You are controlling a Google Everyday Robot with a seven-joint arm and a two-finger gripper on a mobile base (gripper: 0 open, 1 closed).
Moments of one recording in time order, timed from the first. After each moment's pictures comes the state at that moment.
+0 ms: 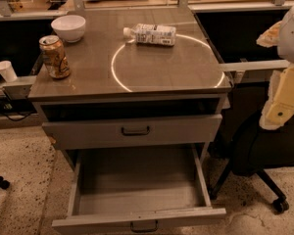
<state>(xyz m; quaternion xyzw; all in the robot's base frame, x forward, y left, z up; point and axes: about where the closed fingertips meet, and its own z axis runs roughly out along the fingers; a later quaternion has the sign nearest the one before) 0.438 -0.217 0.976 -0.60 0.78 -0.03 0.16</state>
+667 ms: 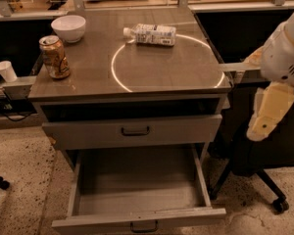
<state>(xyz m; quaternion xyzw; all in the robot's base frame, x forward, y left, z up) 0.449 -0.214 0.927 -0.61 0.78 0.01 0.14</state>
